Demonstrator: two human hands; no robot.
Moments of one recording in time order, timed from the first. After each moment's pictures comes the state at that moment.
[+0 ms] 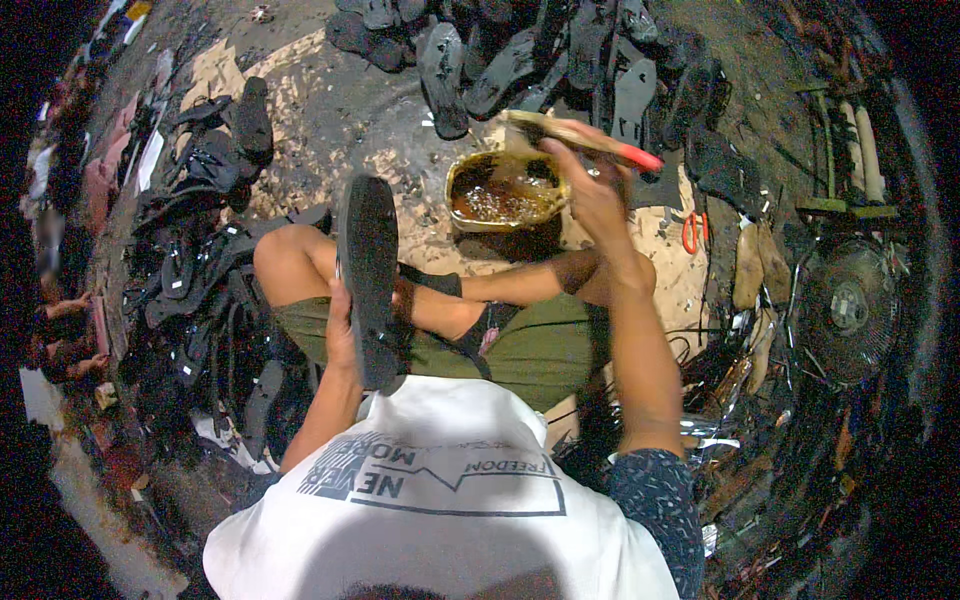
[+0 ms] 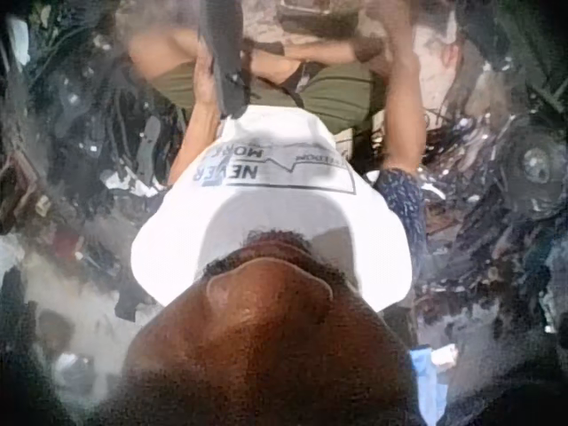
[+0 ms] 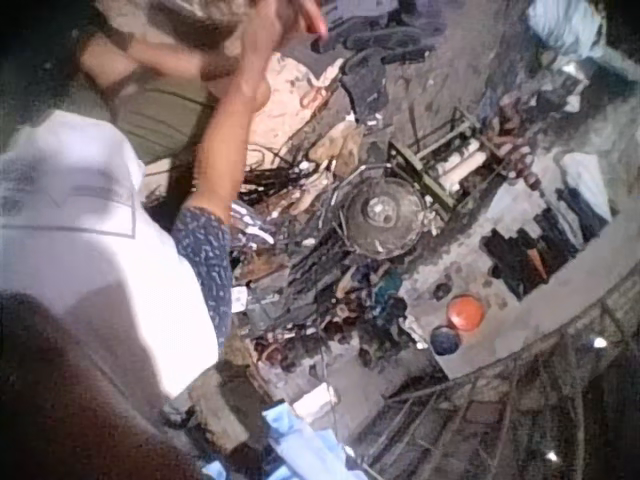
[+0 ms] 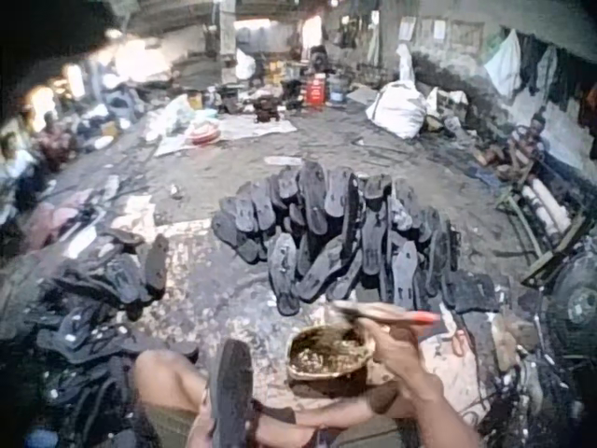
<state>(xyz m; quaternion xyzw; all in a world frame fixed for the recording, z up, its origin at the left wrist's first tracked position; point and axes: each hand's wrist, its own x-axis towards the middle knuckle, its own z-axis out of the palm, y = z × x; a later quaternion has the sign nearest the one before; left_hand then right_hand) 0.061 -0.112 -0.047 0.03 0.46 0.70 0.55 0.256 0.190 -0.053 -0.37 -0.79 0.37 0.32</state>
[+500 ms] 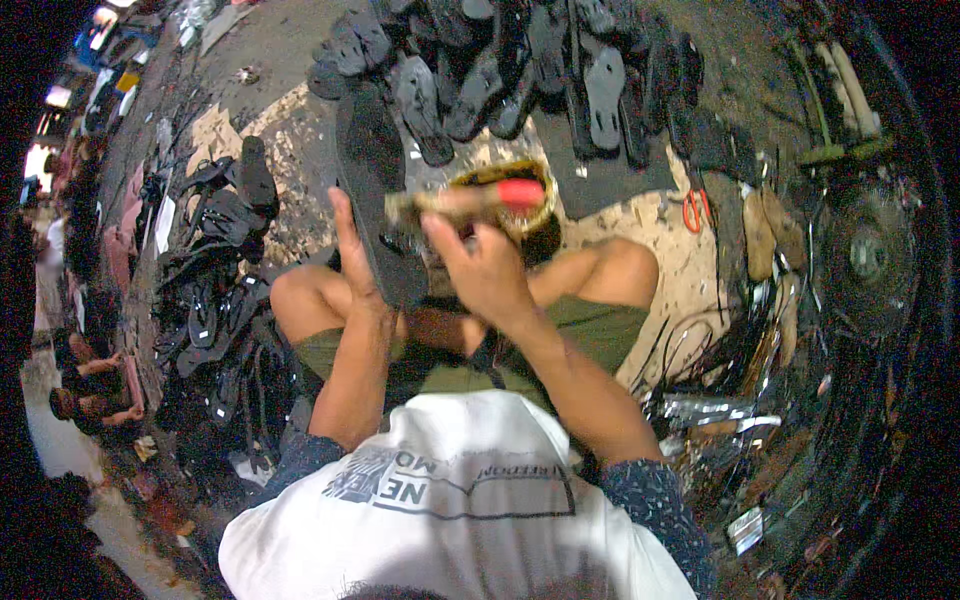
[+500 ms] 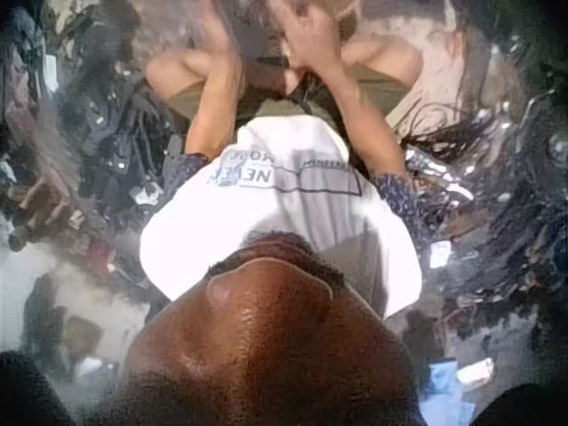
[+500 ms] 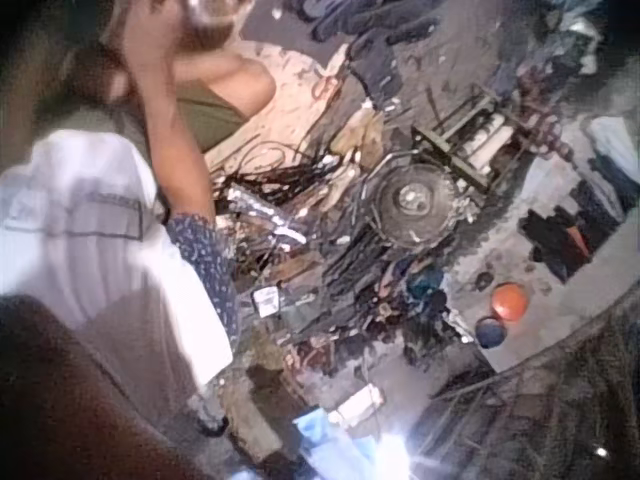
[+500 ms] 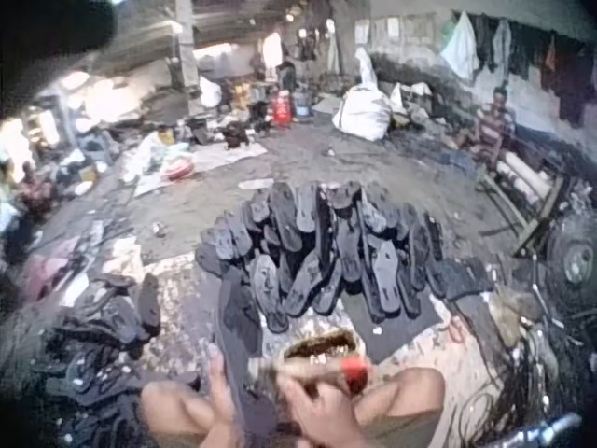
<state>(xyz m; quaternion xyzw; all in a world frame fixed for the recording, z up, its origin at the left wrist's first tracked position) 0.059 0.035 0.006 0.06 0.33 0.78 0.53 0.193 0.069 0.012 -0.35 -0.69 0.50 0.40</state>
